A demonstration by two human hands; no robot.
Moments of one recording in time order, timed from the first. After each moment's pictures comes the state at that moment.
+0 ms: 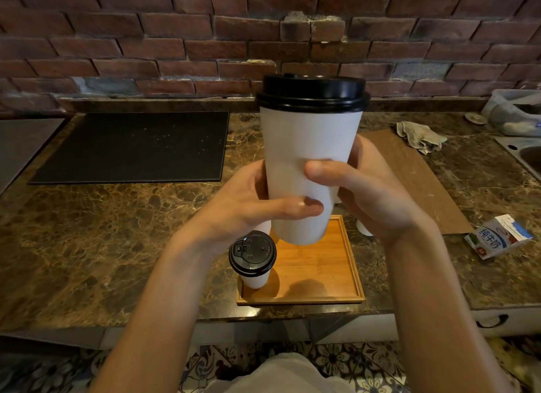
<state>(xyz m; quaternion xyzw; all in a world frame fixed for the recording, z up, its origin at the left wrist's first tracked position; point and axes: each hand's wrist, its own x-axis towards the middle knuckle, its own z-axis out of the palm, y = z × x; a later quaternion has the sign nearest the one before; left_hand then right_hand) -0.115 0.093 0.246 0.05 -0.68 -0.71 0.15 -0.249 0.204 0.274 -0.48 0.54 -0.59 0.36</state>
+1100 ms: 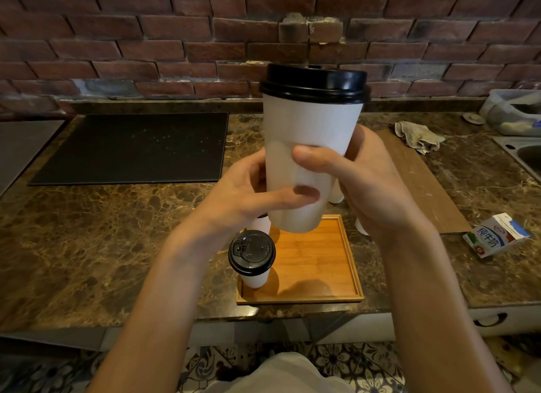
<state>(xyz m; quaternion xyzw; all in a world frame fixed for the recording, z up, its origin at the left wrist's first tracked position) -0.114 0.094 0.252 0.07 -0.69 -0.69 0.18 -0.243 0.204 0.276 -0.44 0.58 -0.62 0.30</state>
